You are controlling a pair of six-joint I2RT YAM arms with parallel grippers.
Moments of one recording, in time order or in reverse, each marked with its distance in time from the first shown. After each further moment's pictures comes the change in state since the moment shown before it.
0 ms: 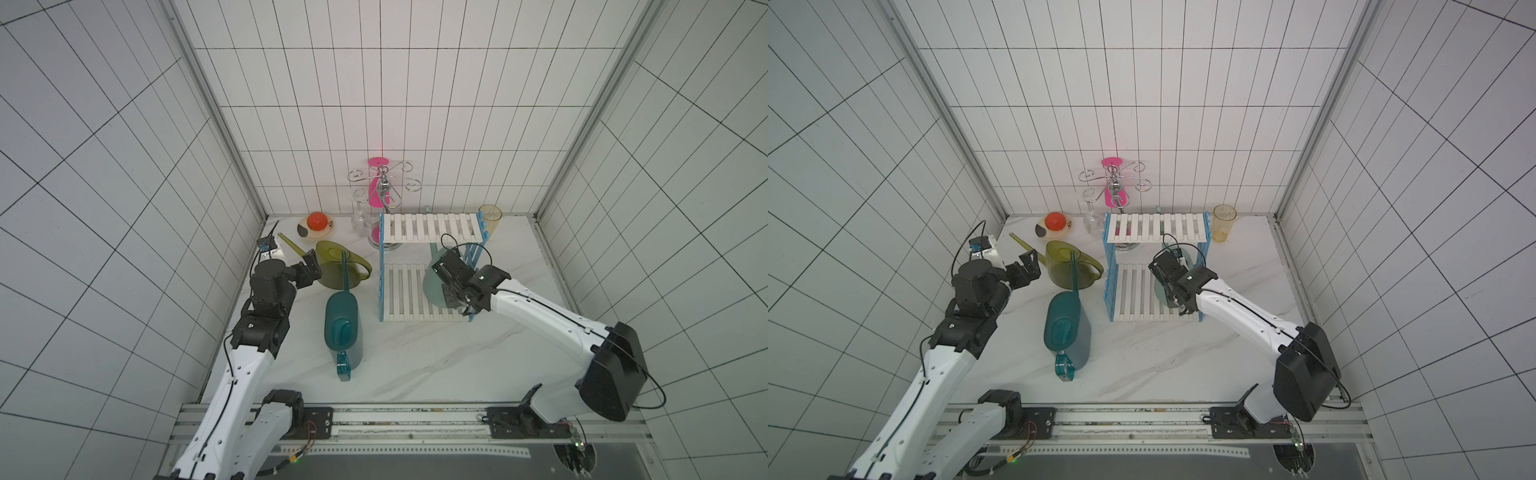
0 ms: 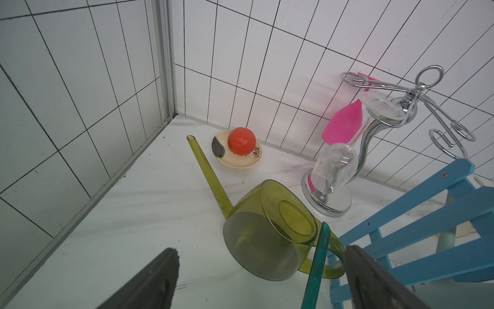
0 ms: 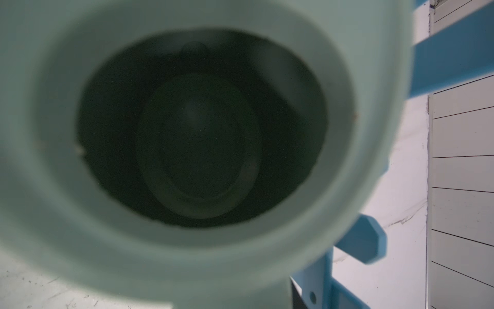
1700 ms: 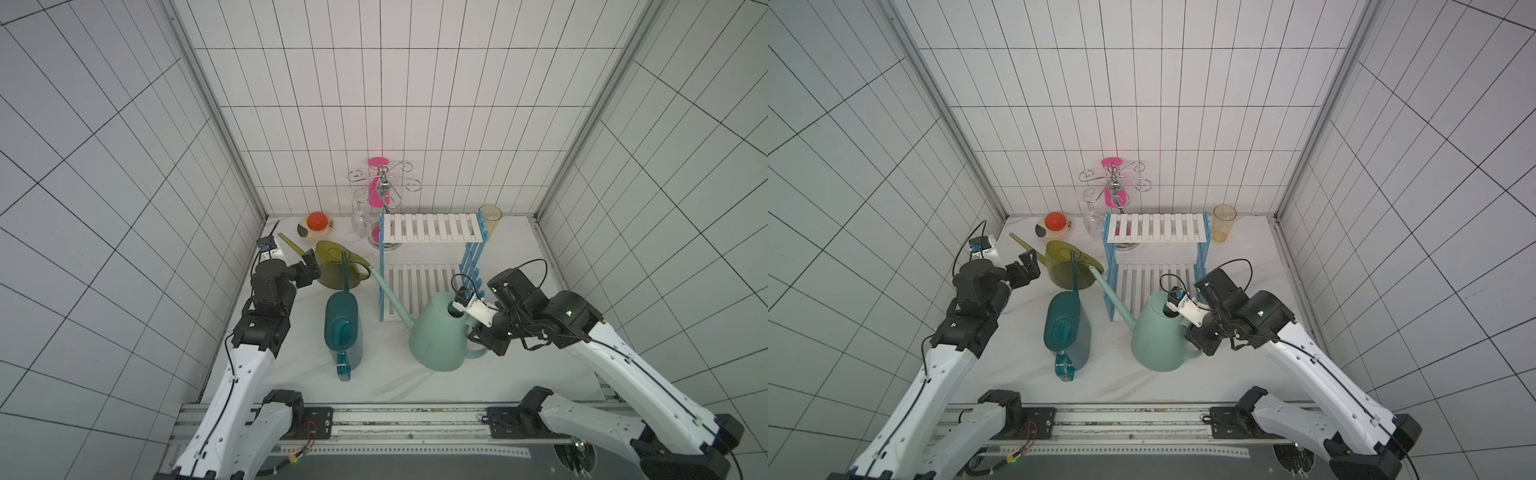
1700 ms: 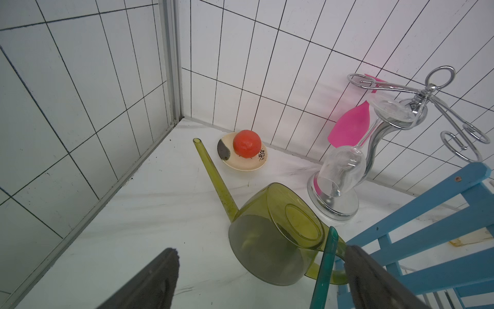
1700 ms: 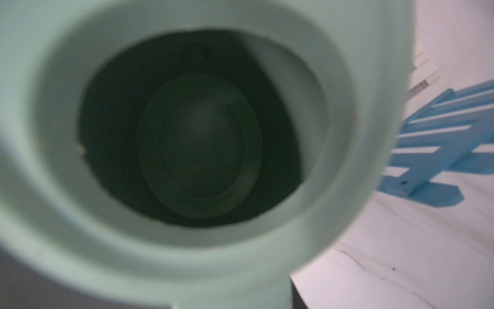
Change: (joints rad) left arm 0.000 0.008 -0.007 0.018 -0.027 0.010; right arm -0.059 -0.488 -0.058 -0.364 -0.644 -0.668
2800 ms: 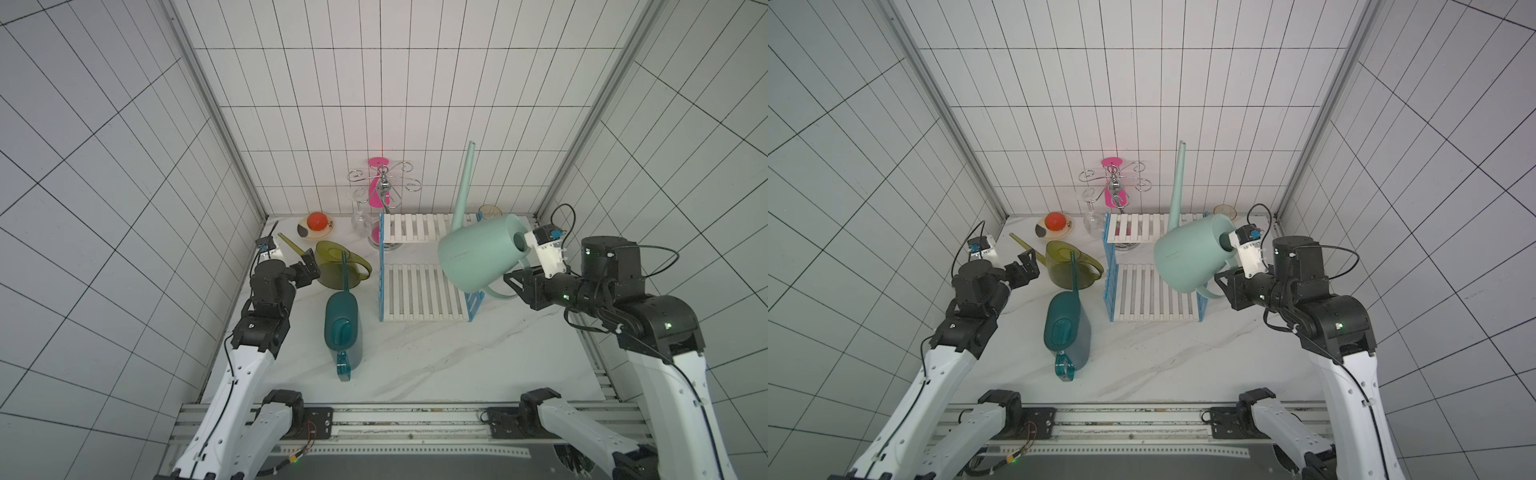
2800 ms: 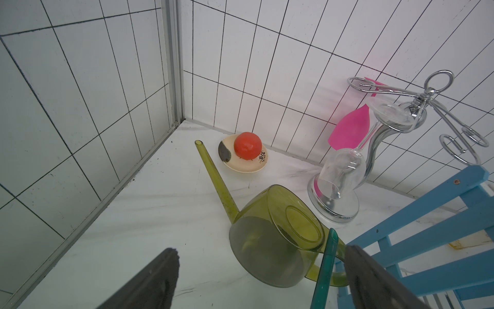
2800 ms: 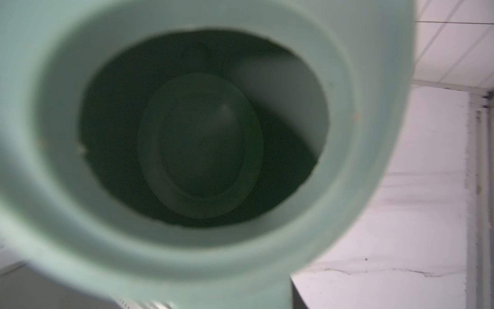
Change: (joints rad) left arm 0.000 -0.005 0.000 0.000 -0.001 -0.006; right arm -0.394 -0.040 0.396 0.020 -0.179 0.214
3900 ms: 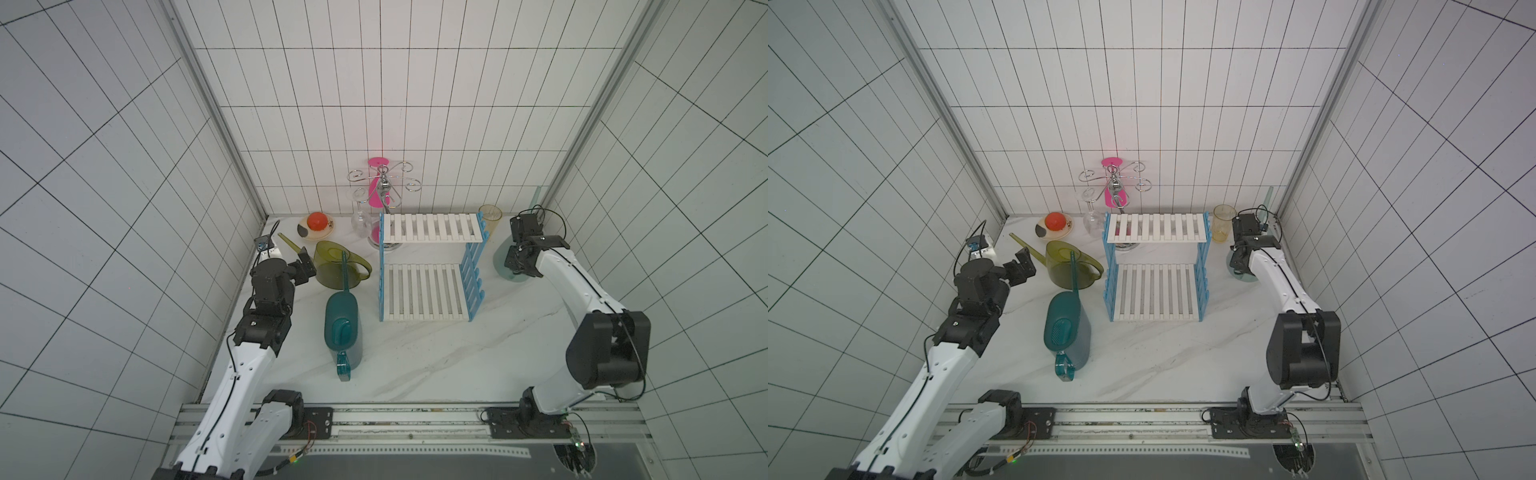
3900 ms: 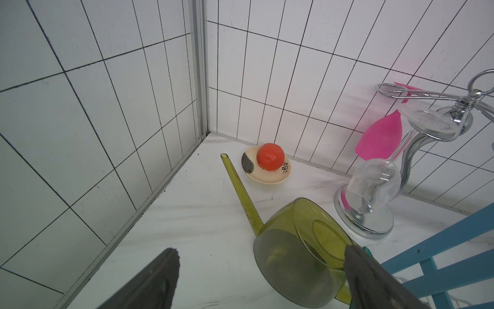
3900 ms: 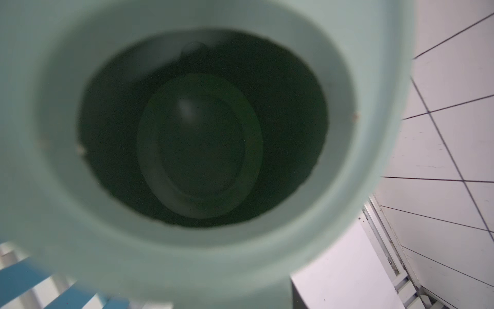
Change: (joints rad) left arm 0.000 0.017 -0.010 0.044 -0.113 0.071; right arm -0.220 0.565 -0.213 0.385 0.748 0.413
